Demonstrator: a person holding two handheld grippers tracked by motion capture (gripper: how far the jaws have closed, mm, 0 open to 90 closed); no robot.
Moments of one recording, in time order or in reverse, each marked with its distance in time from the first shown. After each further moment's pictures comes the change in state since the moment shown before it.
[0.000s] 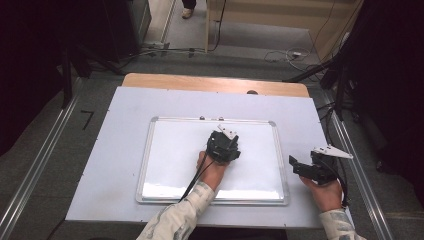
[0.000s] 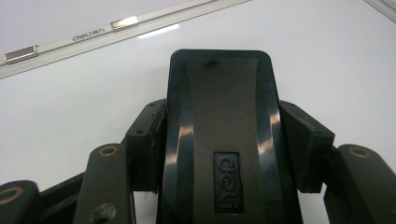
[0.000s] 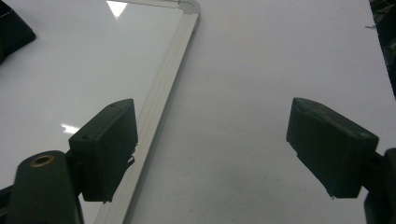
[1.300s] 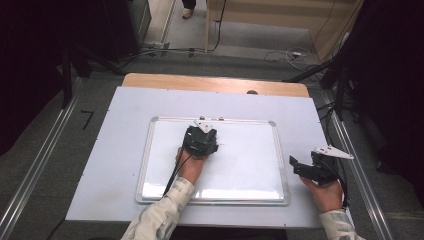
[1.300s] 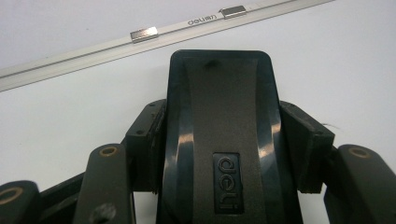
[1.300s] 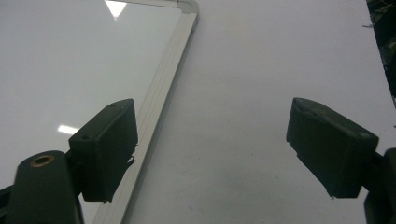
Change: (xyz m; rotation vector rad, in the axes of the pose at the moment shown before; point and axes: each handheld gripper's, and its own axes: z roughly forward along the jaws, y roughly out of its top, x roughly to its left) left arm 0.061 -0.008 -0.010 -0.003 0.056 -0.051; right arm 0.000 -0.001 -0.001 -0.001 -0.006 -0.001
